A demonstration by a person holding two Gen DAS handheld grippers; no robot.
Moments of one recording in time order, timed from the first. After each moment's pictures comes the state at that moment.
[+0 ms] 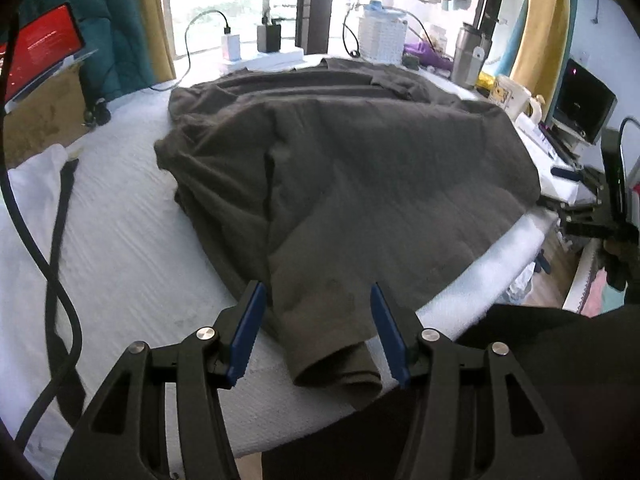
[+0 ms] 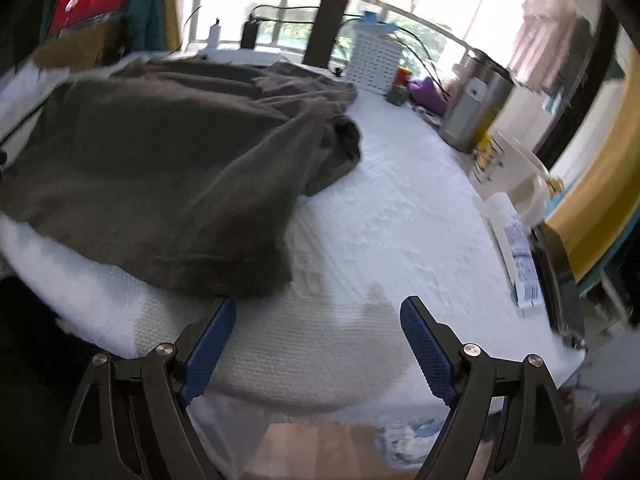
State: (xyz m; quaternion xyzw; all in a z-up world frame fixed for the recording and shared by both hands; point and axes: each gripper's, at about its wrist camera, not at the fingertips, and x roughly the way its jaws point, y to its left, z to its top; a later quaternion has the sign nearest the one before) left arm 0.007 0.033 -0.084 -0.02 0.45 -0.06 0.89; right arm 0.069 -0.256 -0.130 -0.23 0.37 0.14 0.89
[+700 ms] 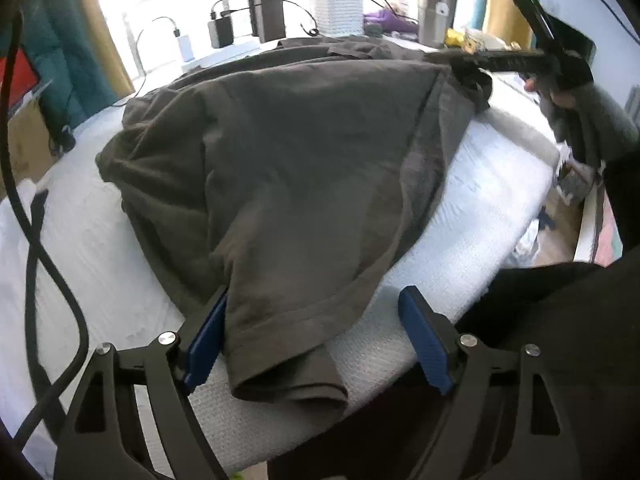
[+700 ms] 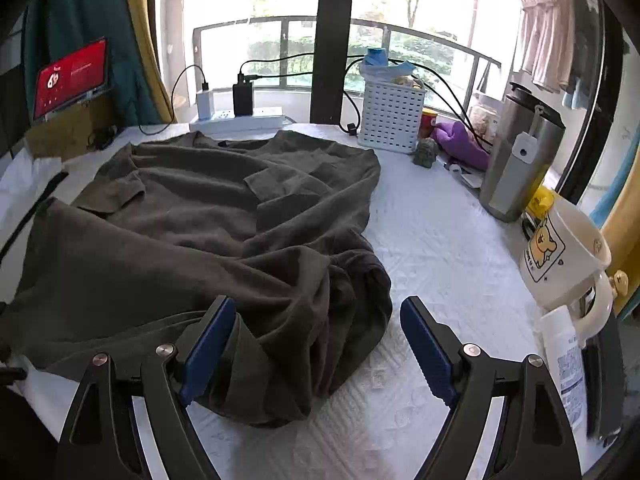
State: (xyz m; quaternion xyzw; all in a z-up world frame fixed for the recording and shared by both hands) left arm 0.012 0.003 -0.106 0.05 0.45 -0.09 0.89; right arm 0.176 -0.223 -0.091 -0.13 0.35 0.20 0.91
